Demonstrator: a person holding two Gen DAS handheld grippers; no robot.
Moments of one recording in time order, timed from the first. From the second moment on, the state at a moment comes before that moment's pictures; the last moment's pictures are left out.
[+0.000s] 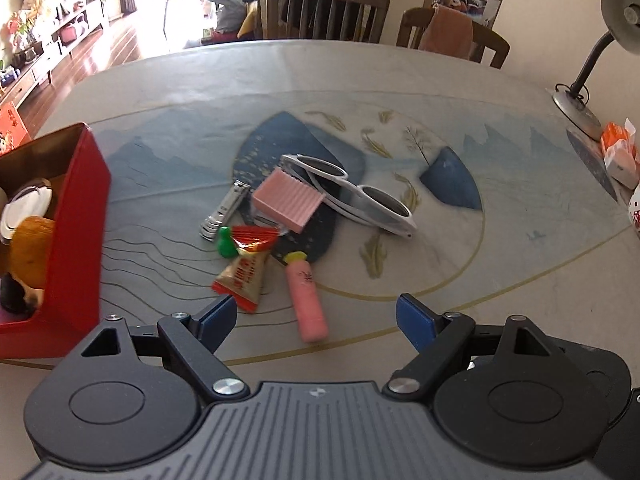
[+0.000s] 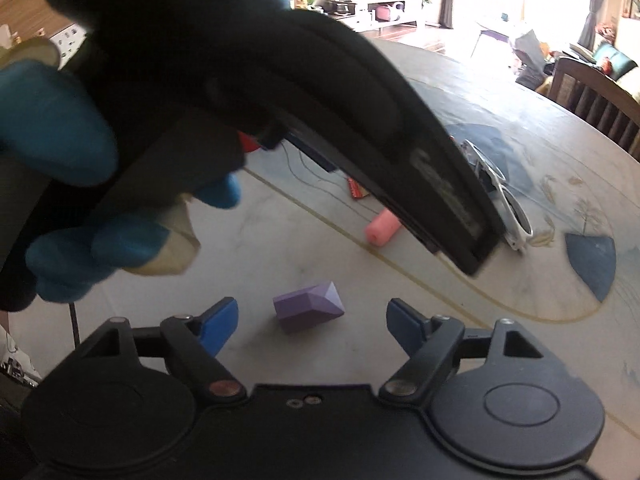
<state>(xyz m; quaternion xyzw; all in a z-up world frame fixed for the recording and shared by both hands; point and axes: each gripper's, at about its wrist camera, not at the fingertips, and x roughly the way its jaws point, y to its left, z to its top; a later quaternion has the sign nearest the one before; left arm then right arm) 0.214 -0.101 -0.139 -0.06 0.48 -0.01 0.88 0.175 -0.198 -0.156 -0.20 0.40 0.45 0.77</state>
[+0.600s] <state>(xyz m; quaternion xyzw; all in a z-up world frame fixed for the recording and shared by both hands) 0.232 -0.120 -0.159 -0.02 0.50 0.03 0.86 0.157 -0.200 -0.157 -0.23 0.36 0.48 0.77</state>
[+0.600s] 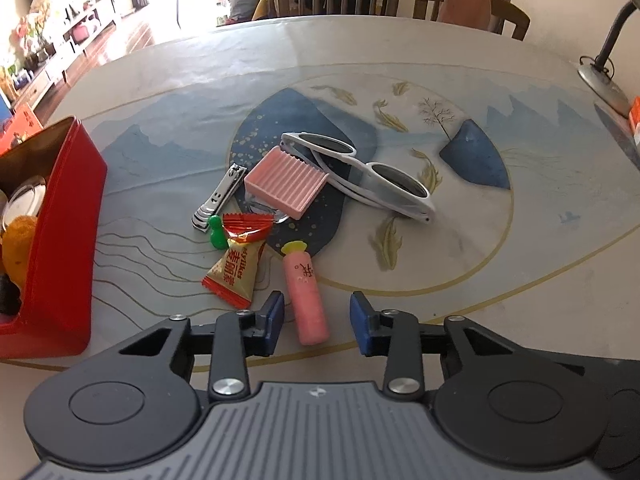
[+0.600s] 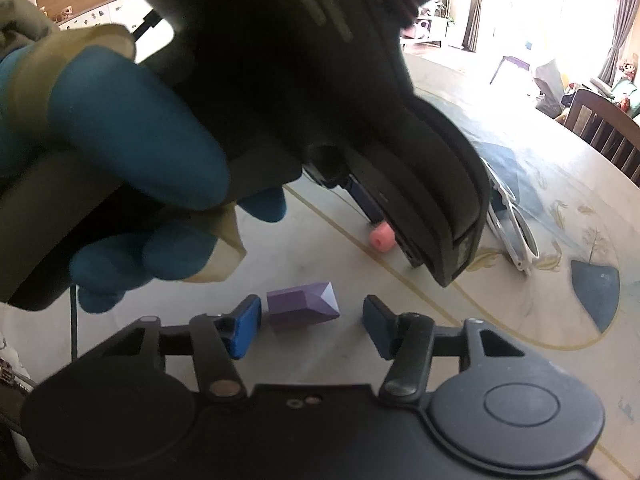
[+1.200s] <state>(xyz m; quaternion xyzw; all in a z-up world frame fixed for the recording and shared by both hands) 0.231 -0.120 -0.148 -0.01 0.49 0.04 0.87 0.153 -0.221 -0.146 -0.20 0.37 0.40 0.81</state>
